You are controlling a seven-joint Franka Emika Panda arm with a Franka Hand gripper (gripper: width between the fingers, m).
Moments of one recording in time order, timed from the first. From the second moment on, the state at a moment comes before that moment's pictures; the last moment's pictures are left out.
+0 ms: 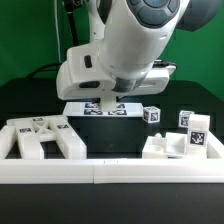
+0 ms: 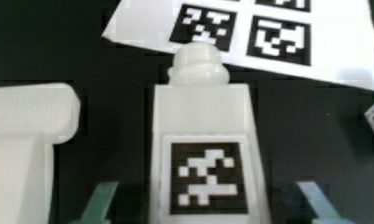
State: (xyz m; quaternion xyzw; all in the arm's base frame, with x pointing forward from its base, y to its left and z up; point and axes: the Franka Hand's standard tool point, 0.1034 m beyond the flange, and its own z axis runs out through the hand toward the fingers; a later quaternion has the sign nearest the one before) arm 0.470 -0.029 0.058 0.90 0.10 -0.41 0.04
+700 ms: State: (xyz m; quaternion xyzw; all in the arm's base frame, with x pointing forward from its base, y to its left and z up) arm 0.516 -0.021 0.088 0.96 0.11 -0.26 0.03
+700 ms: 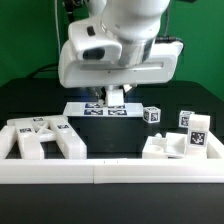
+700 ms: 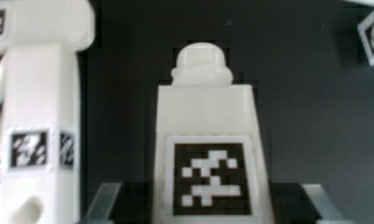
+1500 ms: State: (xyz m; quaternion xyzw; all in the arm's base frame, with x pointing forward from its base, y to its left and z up) arm 0.551 -0.015 0.105 0.99 0.11 -0.03 0.03
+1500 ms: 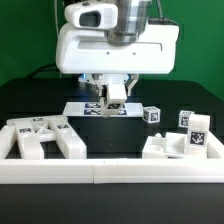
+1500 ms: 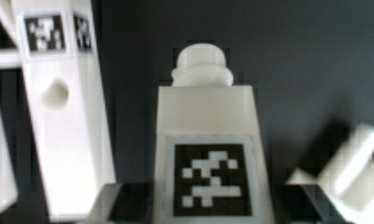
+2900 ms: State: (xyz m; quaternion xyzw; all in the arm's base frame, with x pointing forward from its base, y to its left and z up) arm 0.603 0.017 0.118 0.98 0.09 0.16 0.01
